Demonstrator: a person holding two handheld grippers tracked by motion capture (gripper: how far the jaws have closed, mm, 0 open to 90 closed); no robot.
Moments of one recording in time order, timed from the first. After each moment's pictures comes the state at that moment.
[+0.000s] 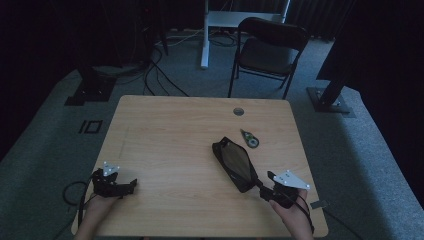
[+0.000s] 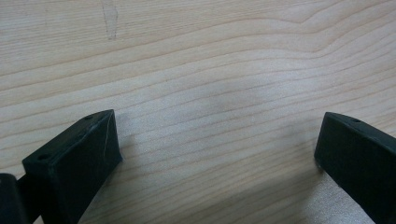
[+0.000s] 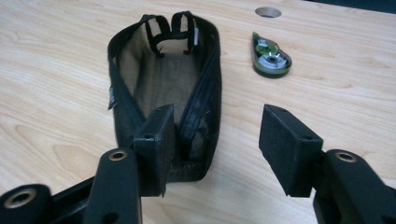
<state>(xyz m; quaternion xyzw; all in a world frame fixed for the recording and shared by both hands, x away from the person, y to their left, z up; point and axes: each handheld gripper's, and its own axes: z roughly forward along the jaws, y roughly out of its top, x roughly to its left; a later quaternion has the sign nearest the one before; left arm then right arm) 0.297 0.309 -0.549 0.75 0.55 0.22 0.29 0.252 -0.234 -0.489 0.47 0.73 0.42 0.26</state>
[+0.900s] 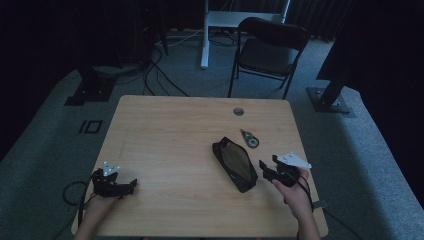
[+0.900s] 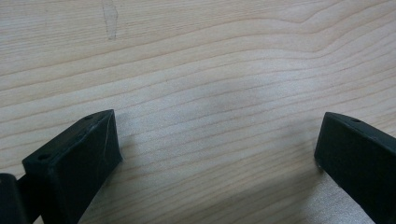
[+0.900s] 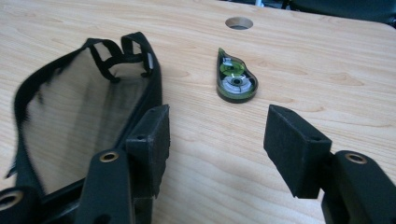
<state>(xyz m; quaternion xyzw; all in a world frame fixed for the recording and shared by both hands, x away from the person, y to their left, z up) 0.297 0.309 -0.549 0.75 0.55 0.22 0.29 0.311 -0.251 -0.489 0.49 0.72 0.42 0.26</state>
